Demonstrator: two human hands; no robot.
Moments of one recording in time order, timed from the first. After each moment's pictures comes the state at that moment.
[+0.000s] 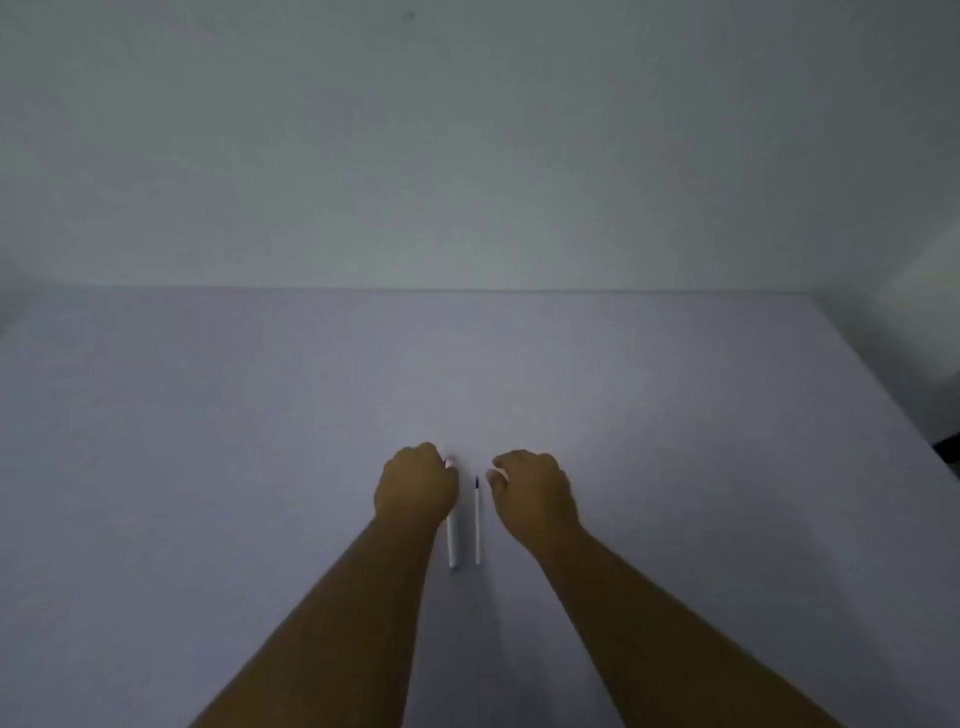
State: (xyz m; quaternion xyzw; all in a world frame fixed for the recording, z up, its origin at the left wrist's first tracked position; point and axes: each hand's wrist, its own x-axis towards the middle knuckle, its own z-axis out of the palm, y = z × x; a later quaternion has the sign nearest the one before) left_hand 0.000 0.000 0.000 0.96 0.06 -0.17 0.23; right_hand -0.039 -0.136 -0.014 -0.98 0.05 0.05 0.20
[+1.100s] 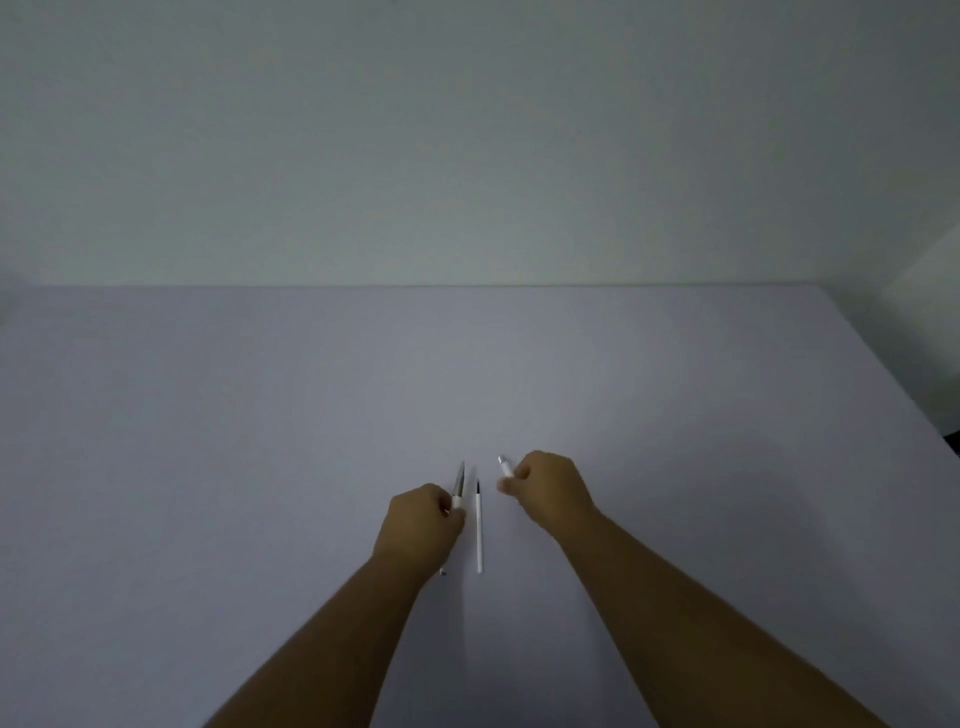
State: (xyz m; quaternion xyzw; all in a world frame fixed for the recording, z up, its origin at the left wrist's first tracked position) left_hand -0.026 0.010 -0.019 0.92 0.04 -0.19 0.33; right_hand -0.011 -0.158 -0.020 -0.92 0.17 0.18 0.30
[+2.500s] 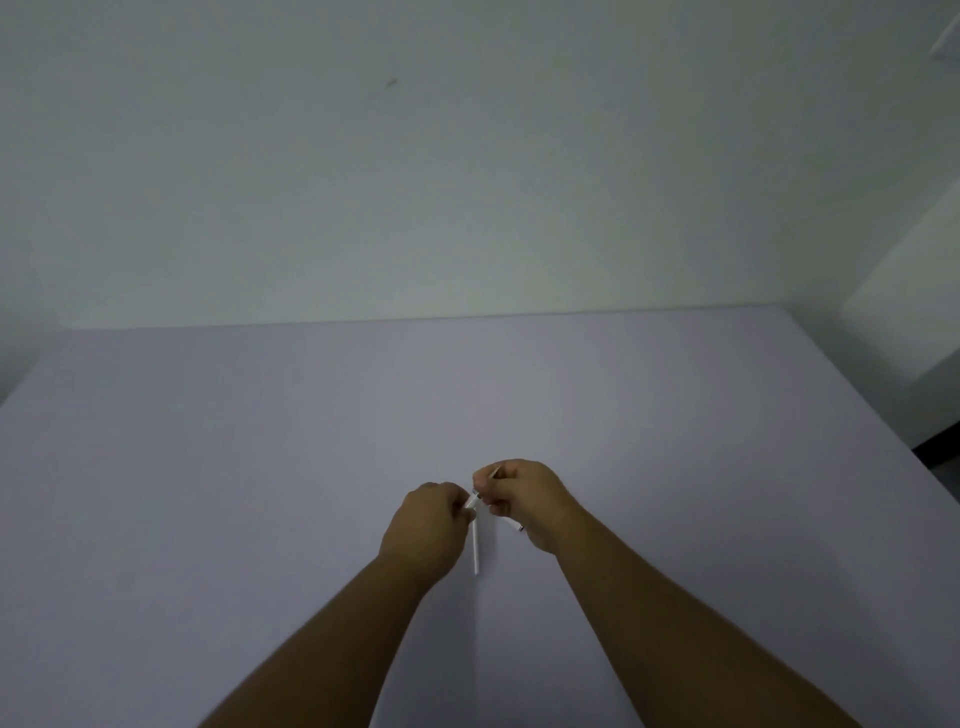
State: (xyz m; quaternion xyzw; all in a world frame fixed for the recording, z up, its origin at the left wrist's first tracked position) left_hand -0.046 0.000 0.024 0.95 -0.08 -0.11 0.29; right_hand -0.041 -0.145 0.020 -0.68 0.17 0.18 0.70
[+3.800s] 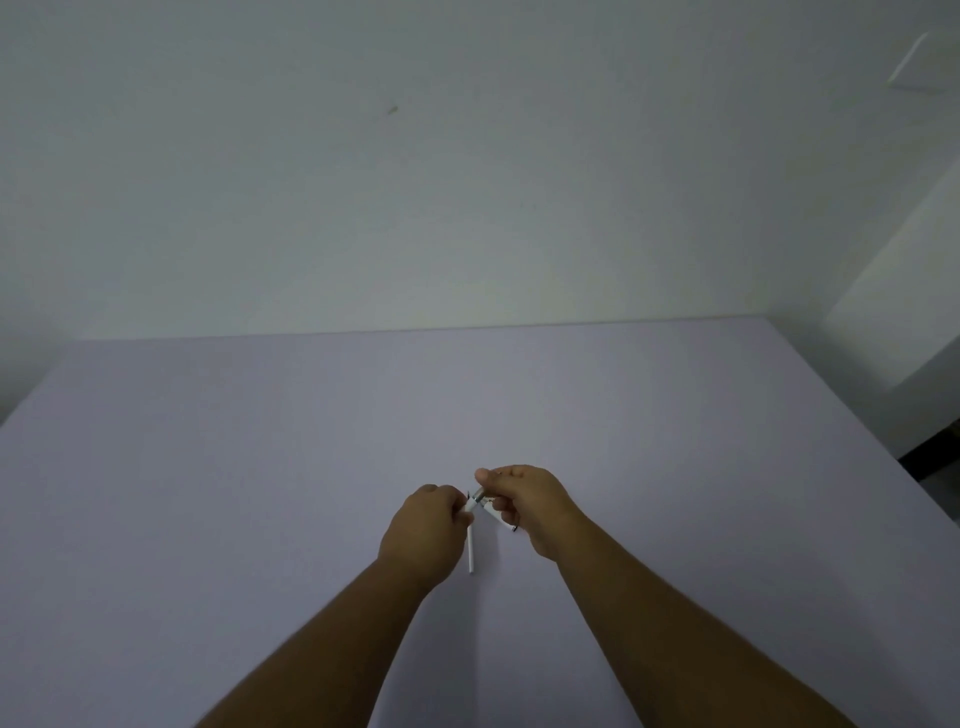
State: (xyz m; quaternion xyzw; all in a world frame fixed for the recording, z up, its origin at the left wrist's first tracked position) left_hand -0.062 -0.006 0.043 0.95 -0.07 -0.10 0.28; right_hand -0.057 -0.148 0.033 -0.67 0.23 0.14 0.69
